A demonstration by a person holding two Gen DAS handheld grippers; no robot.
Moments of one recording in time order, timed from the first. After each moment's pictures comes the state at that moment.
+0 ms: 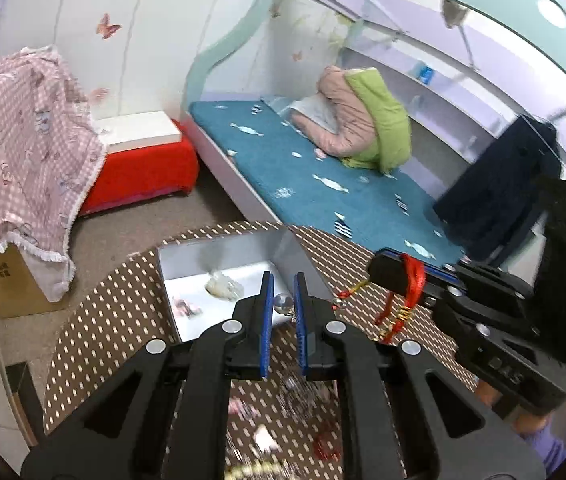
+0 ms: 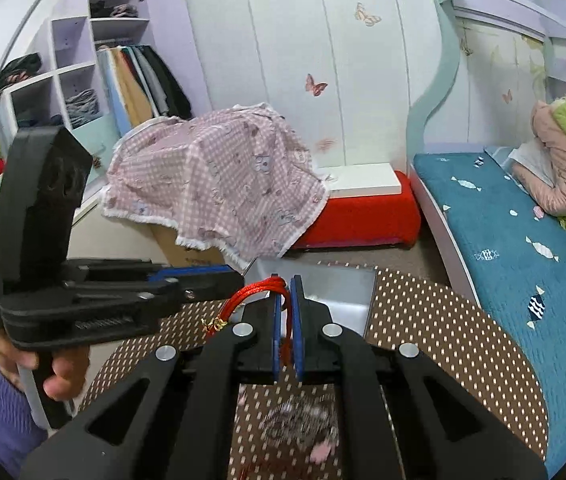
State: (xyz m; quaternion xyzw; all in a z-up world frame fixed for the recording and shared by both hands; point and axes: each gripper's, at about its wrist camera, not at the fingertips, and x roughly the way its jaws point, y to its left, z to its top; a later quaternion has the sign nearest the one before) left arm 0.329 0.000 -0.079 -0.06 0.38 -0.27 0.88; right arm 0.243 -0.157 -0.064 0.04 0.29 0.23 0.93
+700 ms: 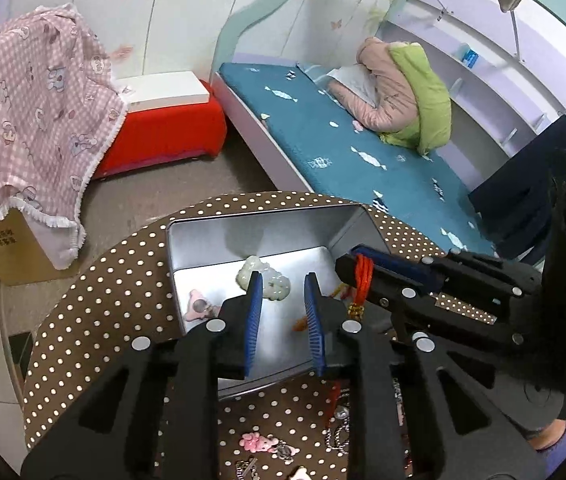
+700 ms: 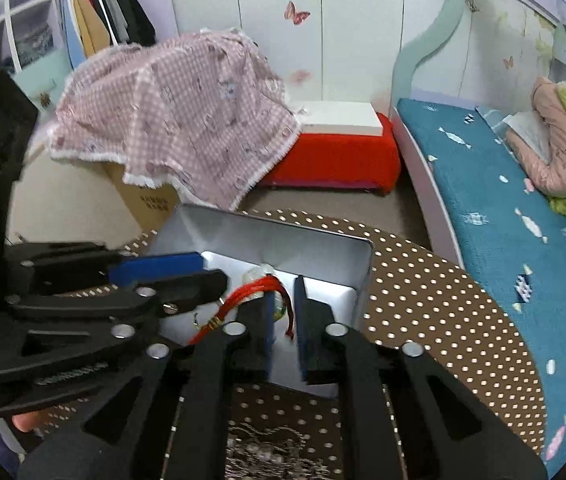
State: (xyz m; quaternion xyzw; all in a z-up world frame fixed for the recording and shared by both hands) left arm 0.380 -0.013 -0.147 -0.06 0.45 -0.22 0.87; right arm 0.318 -0.130 -0.129 -0.04 0.41 0.18 0.89
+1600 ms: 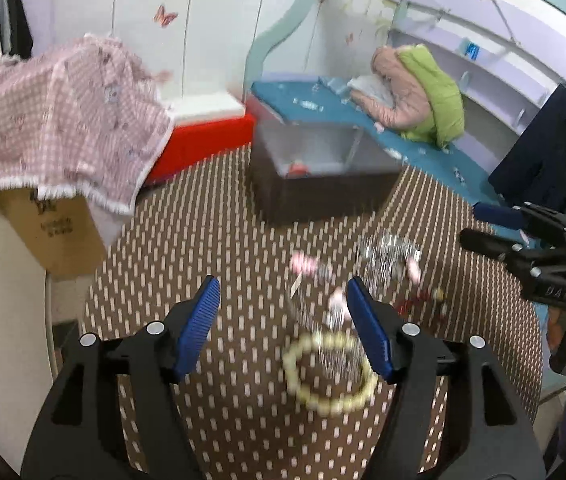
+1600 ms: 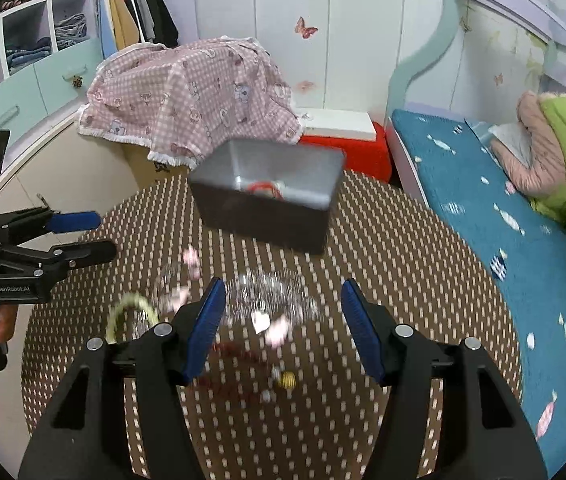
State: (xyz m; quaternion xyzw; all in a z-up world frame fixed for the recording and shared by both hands) left arm 0.208 0.050 -0.153 -0.01 0.41 -0.16 0.90; right arm 0.182 -0.173 -0.127 -0.05 0.38 0.19 0.91
